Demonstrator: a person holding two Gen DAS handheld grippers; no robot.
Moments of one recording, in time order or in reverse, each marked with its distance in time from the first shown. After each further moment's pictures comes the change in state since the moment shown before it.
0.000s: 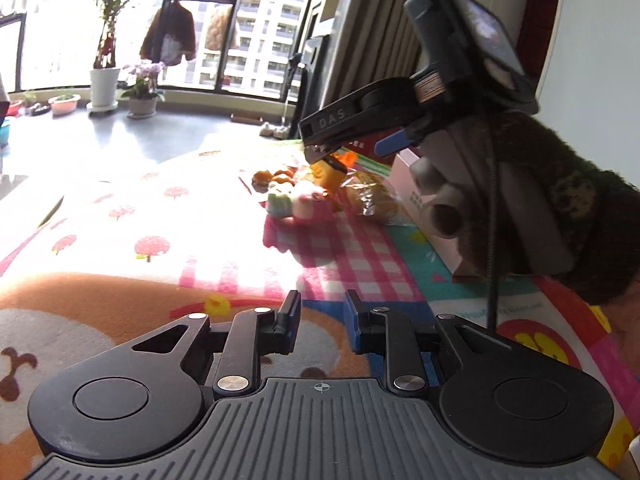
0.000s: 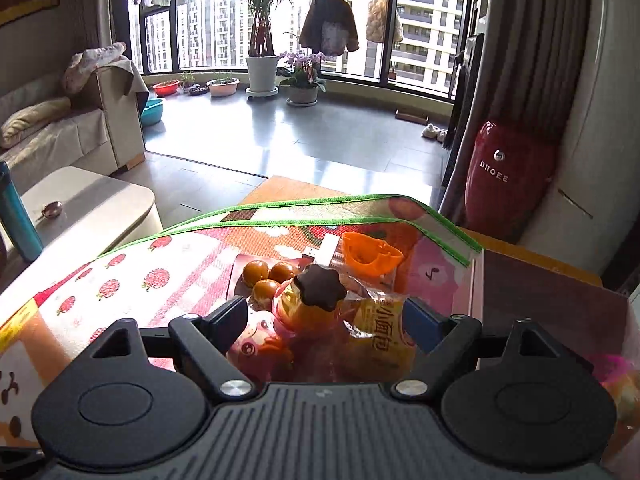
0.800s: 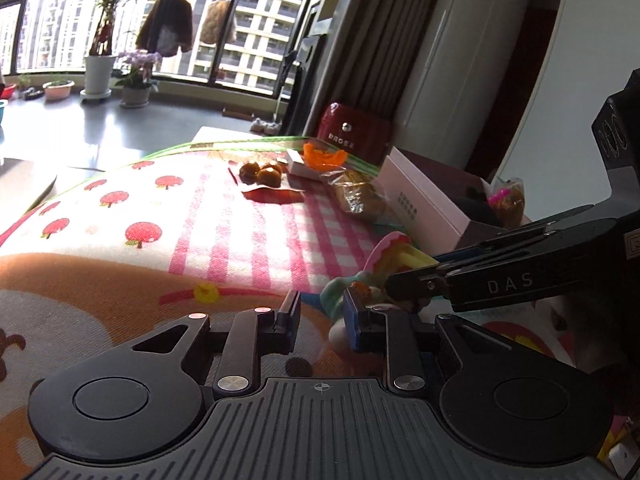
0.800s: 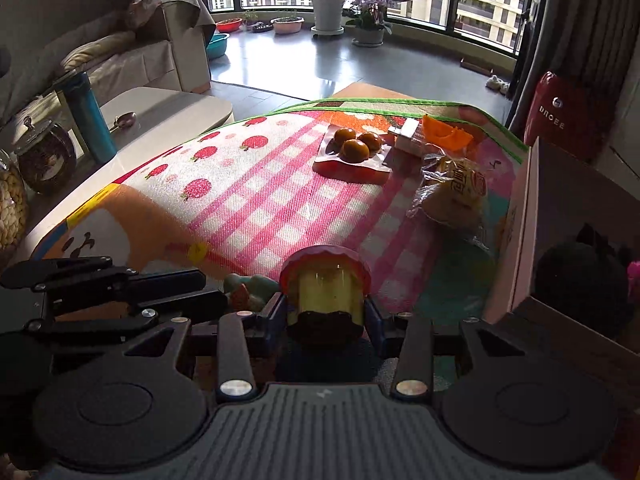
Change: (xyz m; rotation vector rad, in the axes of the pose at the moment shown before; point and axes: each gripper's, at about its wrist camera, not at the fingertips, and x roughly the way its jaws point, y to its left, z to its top) left arm -0.007 -0.011 -0.003 -0.038 0.010 -0.066; right arm -0.071 0.013 -0.085 -0.061 0.179 0.194
